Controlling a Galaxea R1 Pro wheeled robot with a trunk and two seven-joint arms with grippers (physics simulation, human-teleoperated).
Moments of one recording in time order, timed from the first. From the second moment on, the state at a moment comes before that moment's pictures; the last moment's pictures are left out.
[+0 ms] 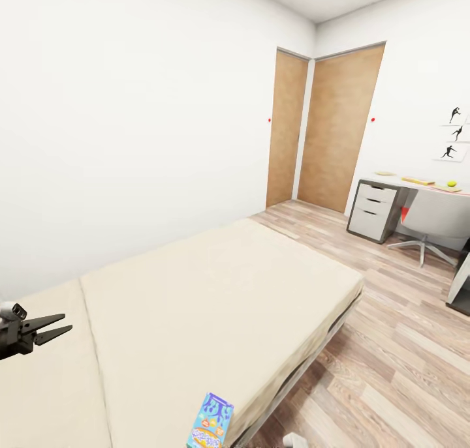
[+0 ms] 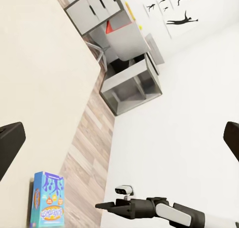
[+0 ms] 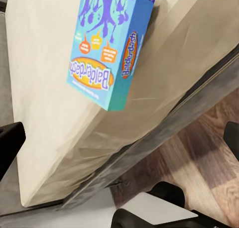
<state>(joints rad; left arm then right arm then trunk) -0.59 0.77 -0.06 -0.52 0.62 0.72 -1.57 -0.20 -0.02 0.27 -0.56 -0.60 0.27 0.63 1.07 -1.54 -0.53</state>
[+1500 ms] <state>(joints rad) -0.59 0.77 -0.06 -0.52 0.62 0.72 -1.57 -0.21 -0.02 0.26 -0.52 -0.61 0.25 0.62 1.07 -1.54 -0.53</state>
